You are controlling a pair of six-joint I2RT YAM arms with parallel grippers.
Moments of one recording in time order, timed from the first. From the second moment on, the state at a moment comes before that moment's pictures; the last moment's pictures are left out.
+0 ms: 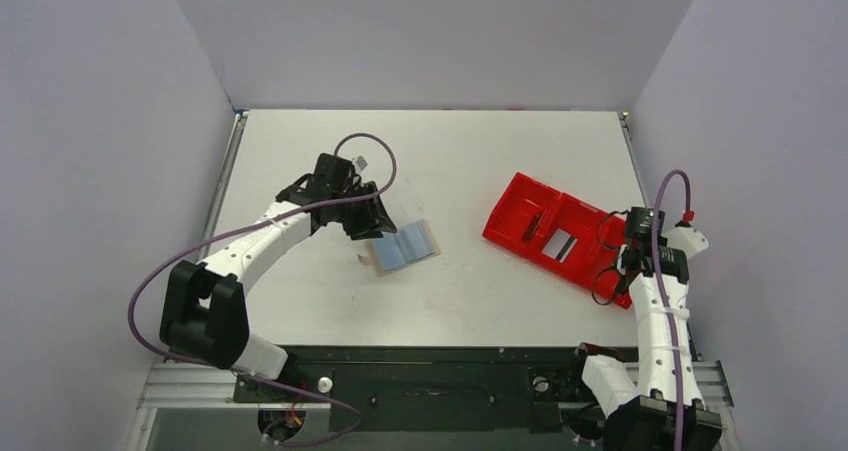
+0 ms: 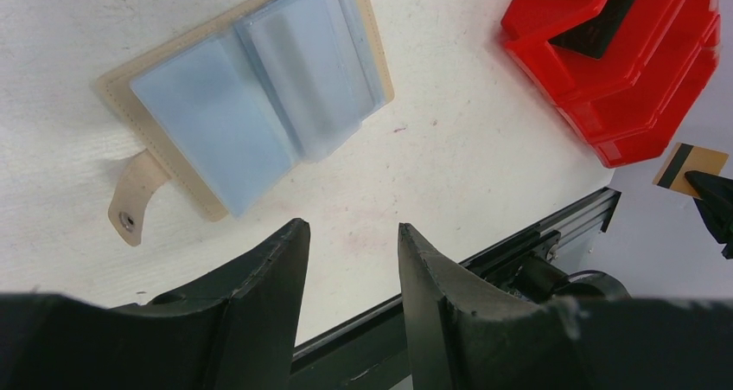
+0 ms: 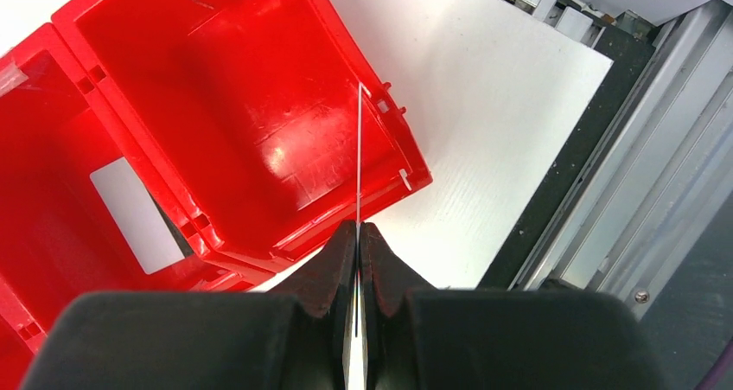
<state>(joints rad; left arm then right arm) -0.40 1.46 1.07 -0.53 0.35 -0.69 -0.24 0.90 0.80 -0.96 0.47 0.75</state>
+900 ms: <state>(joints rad) -0.40 1.83 1.32 -0.62 0.38 -0.65 -0.11 1.16 0.97 -1.02 0.59 0.82</state>
